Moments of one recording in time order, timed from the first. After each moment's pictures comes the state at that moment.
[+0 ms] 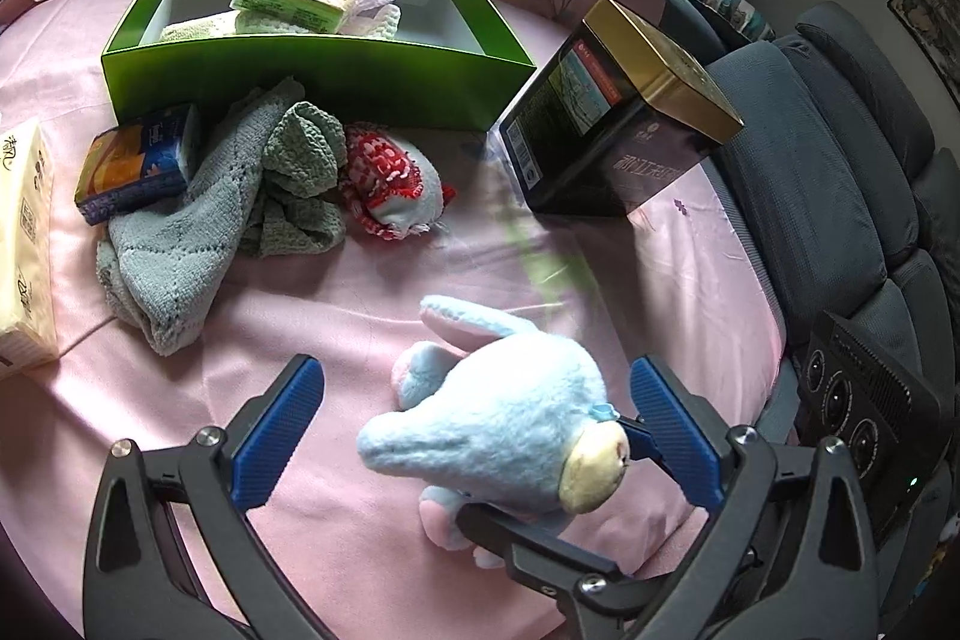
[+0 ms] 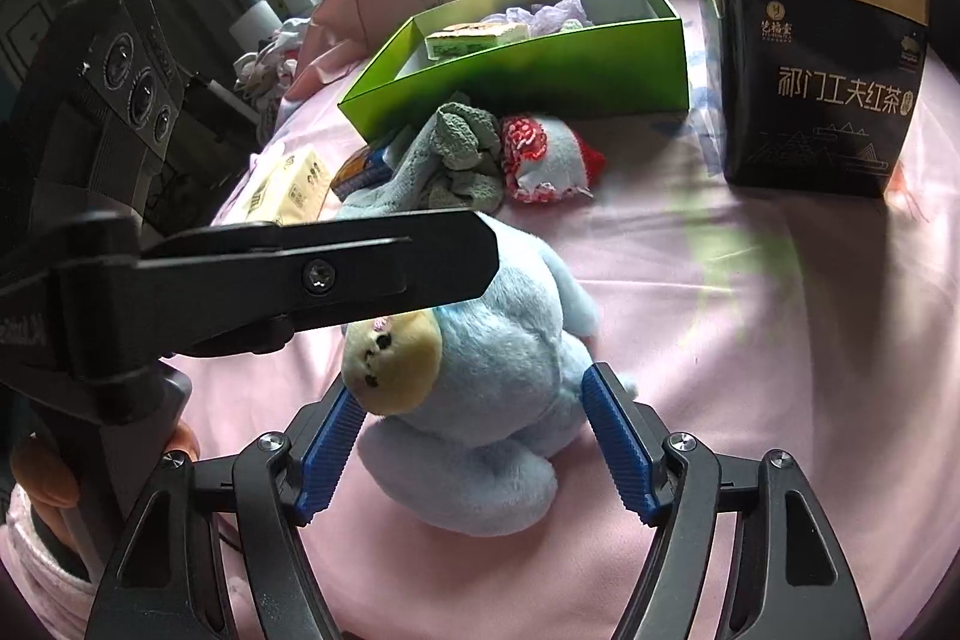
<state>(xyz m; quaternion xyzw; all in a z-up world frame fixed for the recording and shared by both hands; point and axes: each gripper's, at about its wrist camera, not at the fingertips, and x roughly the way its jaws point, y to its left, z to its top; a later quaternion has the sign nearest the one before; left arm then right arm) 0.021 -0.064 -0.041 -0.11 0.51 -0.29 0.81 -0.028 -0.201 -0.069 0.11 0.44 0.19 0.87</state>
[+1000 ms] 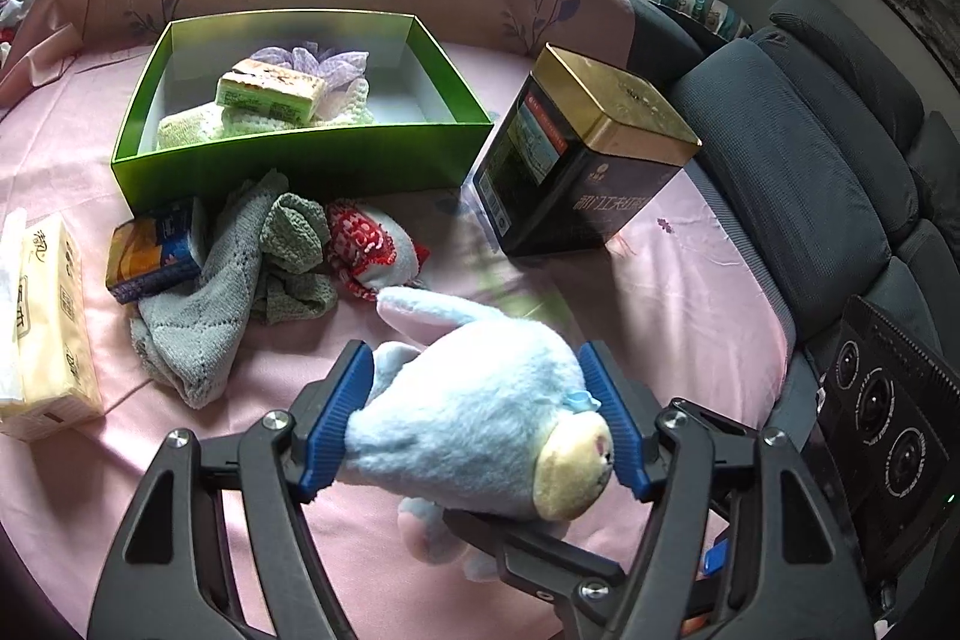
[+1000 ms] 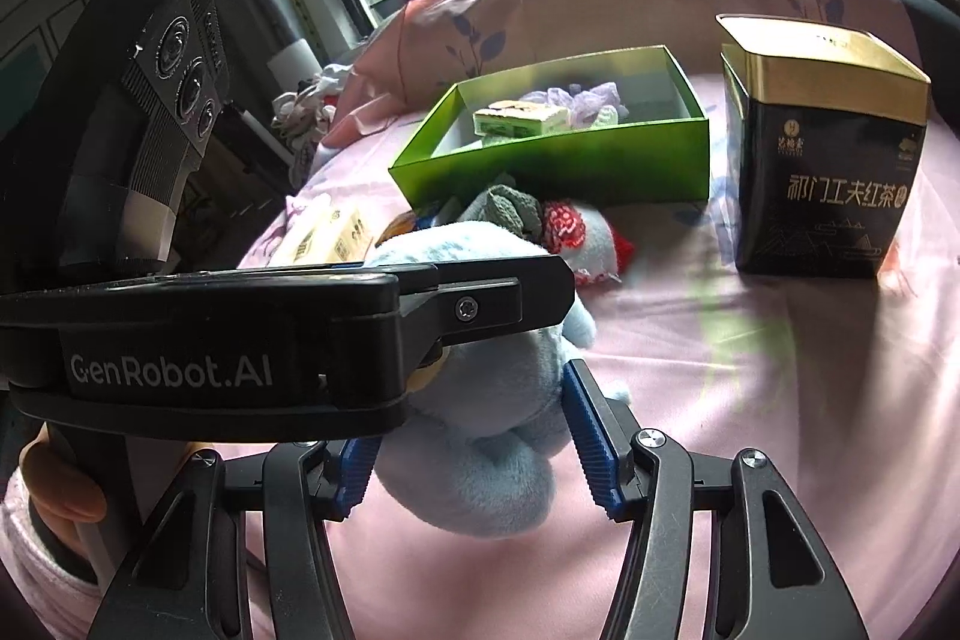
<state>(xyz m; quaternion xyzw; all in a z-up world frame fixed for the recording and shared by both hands) 0.013 -0.071 0.003 -0.07 0.45 -0.29 0.84 -0.040 -0.196 -0.024 0.10 0.36 0.21 0.90</state>
